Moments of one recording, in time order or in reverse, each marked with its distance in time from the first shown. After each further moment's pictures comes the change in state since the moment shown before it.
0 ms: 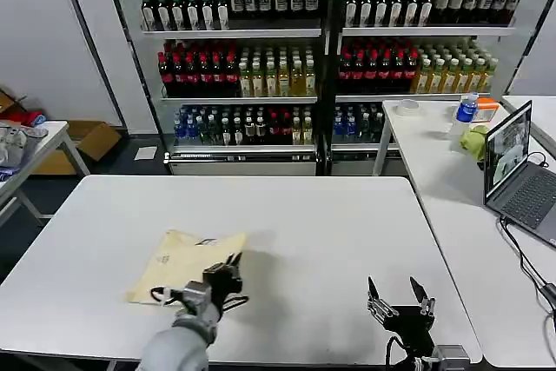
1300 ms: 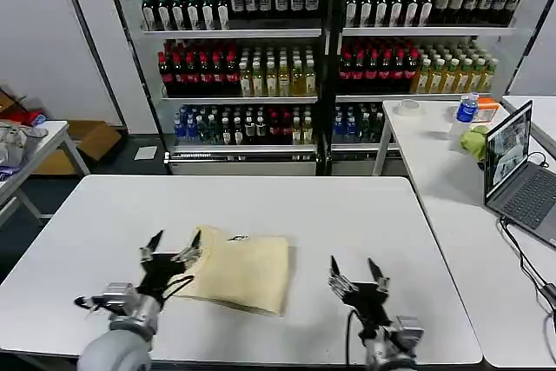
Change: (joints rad) left arm 0.180 0.086 -0.355 -0.076 -0.149 -0.261 0.037; right arm 0.245 0.125 -0.192 -0.148 0.100 0.001 0.036
